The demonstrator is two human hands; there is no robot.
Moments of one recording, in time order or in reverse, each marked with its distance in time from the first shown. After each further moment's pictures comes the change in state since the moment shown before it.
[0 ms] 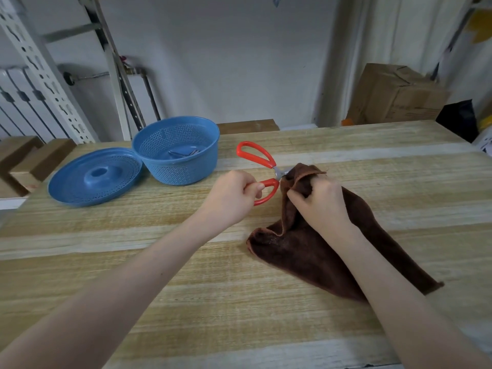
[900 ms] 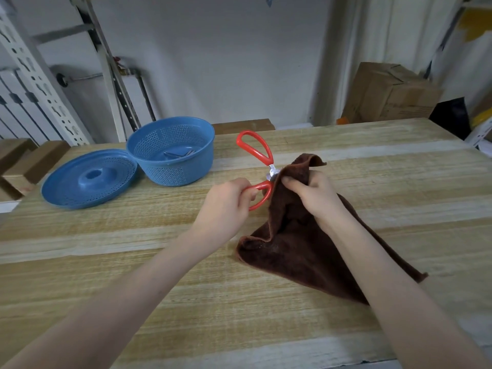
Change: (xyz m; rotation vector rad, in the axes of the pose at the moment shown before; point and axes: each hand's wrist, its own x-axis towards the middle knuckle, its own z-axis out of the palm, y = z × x) left_hand -0.011 -0.019 0.017 0.035 0.170 0.182; right_hand 0.011 -0.014 -0.012 0.739 -0.308 0.659
